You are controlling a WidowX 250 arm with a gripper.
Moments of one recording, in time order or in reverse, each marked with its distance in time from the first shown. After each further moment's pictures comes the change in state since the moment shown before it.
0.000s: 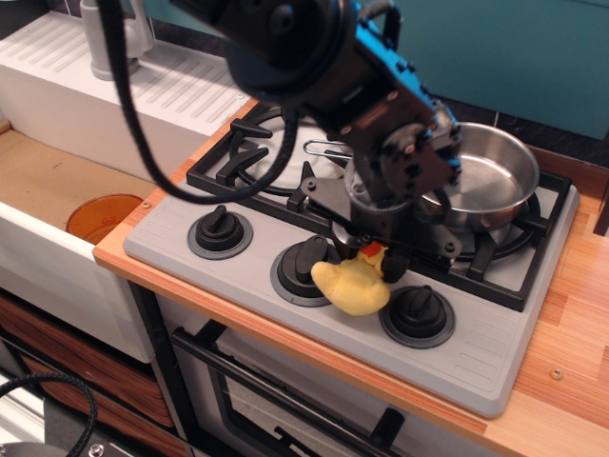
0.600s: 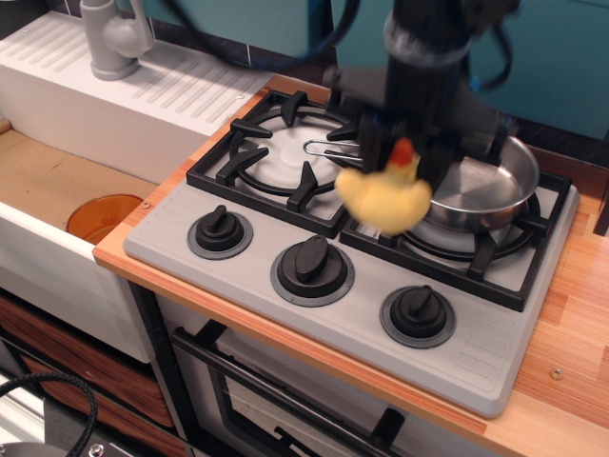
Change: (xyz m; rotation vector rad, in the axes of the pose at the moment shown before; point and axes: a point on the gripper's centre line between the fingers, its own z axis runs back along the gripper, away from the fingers) arm 0.041 -0.004 0.074 -0.014 0.102 0.067
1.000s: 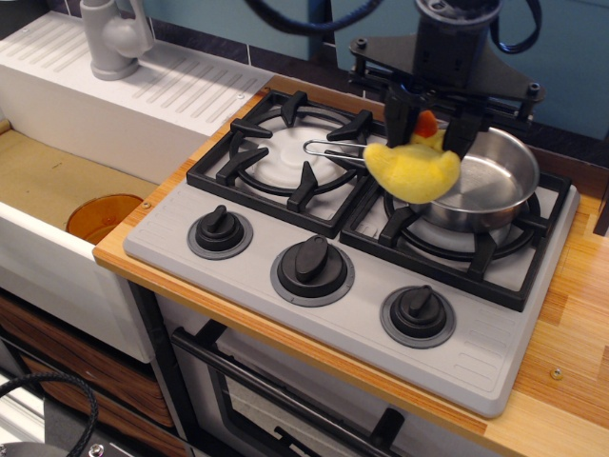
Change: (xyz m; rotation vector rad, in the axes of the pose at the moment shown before) arm 0.015 -0.014 -0.008 0.002 -0.024 0.025
